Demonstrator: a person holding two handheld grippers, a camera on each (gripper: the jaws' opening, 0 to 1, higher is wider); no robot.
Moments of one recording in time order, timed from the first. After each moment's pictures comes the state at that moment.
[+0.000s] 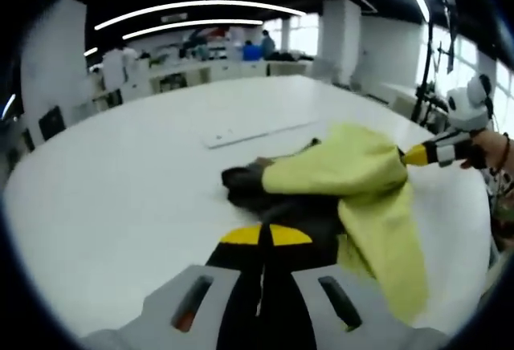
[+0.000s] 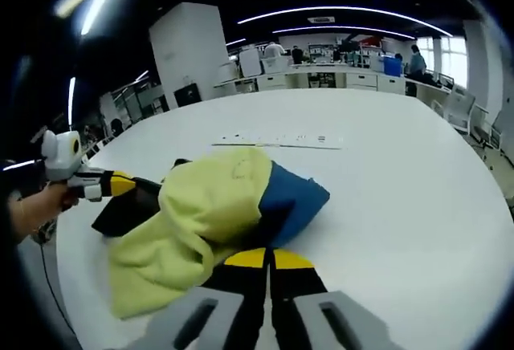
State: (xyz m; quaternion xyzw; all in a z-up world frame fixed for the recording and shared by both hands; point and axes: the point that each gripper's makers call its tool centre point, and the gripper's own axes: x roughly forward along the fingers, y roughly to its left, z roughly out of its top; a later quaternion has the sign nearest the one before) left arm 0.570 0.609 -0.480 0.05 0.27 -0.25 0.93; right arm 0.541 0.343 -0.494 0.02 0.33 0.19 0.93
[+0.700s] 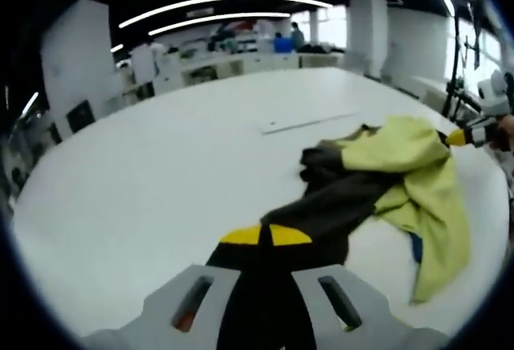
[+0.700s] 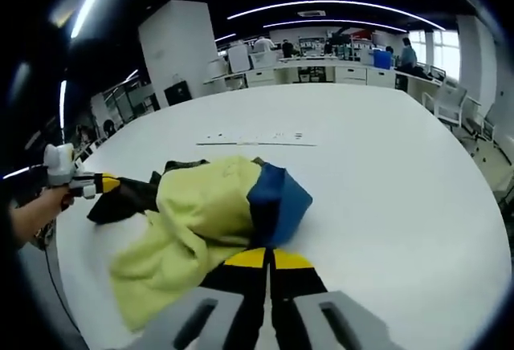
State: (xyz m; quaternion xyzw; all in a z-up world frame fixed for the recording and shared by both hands) left arm 0.575 0.676 -0.489 0.09 0.29 -0.16 0.94; right arm 0.534 0.309 -0.487 0.03 0.35 0.17 0.92
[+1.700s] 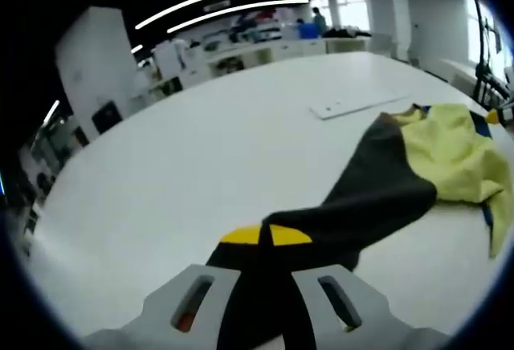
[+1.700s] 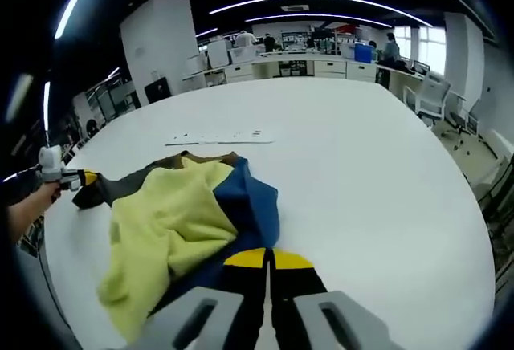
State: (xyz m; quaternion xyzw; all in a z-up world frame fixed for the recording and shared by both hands) left arm 0.600 0.736 -0.492 0.14 0.31 -0.09 0.94; right arm 0.544 0.248 -0.487 0.02 0.37 0.12 0.92
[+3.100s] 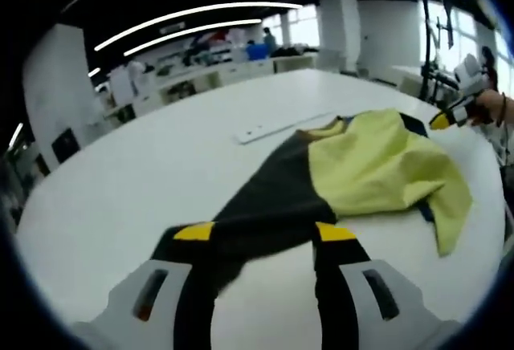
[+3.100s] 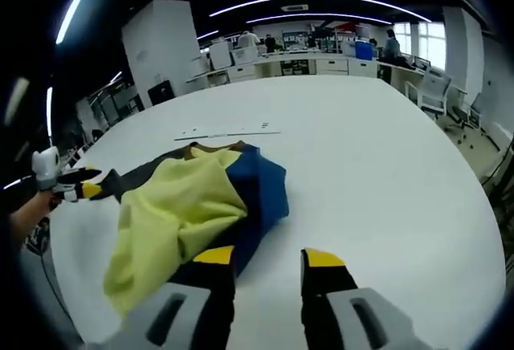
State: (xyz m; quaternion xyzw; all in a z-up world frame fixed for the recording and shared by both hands) left arm 0.552 0.638 -0.472 0.11 0.26 -0.24 0.93; right arm 0.515 0.263 -0.497 0.04 0.36 0.13 0.92
